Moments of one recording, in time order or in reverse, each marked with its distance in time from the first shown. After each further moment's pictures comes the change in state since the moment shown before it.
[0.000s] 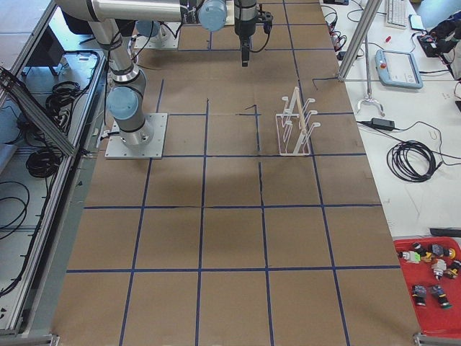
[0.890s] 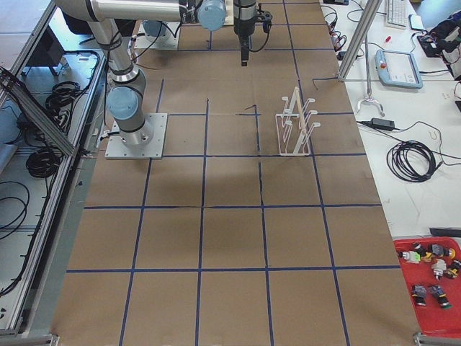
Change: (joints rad) left arm 0.239 -0.034 -0.027 0.083 0.001 0.269; right arm 0.003 -0.007 0.001 0.003 -0.003 -0.003
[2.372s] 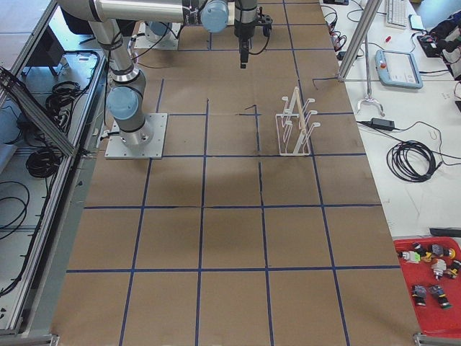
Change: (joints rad) left arm 0.137 -0.108 -0.317 0.461 0.001 0.144; right arm 0.001 0.019 -0.002 0.030 -0.001 -0.003
